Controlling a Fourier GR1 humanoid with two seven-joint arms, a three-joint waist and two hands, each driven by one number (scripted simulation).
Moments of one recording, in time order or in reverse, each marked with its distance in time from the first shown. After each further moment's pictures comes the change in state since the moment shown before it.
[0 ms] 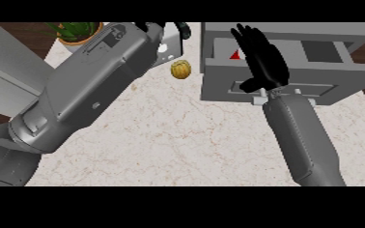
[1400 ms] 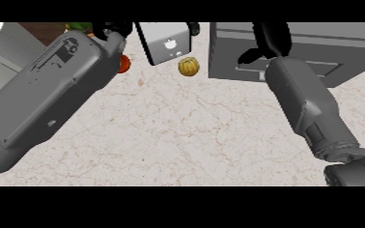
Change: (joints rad) left arm 0.159 0.174 0.022 -0.309 -0.096 0.002 0.132; right arm -0.444 -0.084 -0.190 0.758 0.089 -0.495 -0.029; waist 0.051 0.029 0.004
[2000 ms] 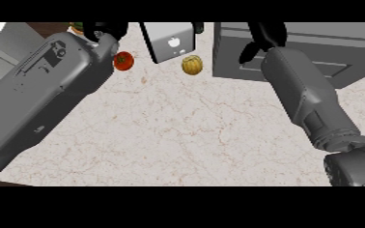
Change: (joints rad) left arm 0.015 0.039 -0.001 -0.094 -0.016 0.014 0.068; right arm -0.111 -0.004 -0.052 0.119 -0.041 0.097 -0.066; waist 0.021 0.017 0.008
